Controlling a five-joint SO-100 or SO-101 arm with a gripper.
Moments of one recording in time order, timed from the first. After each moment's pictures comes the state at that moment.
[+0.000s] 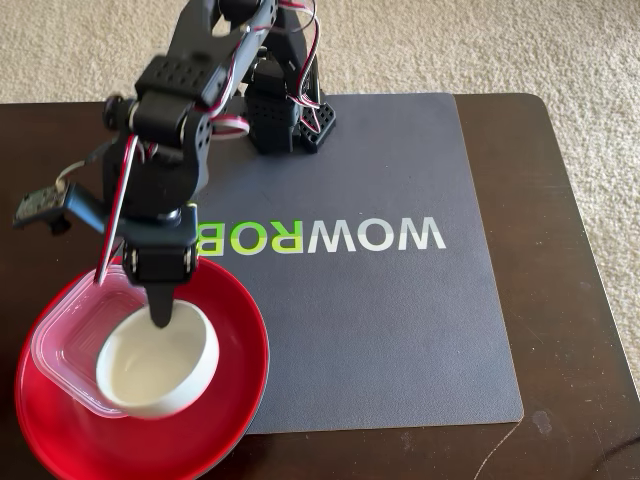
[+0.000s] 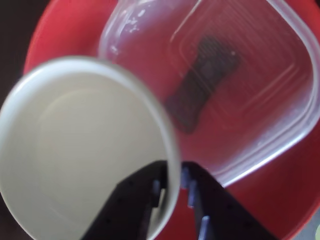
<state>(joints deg) 19.6 81.2 77.6 60.6 23.8</state>
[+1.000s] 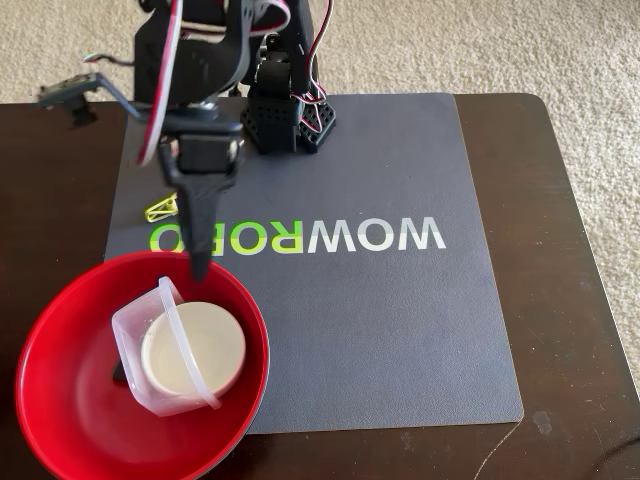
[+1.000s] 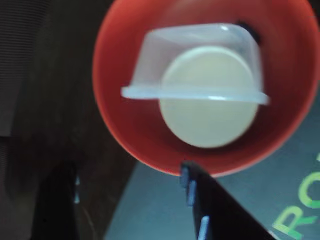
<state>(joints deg) 14.0 108.7 83.7 77.5 30.7</state>
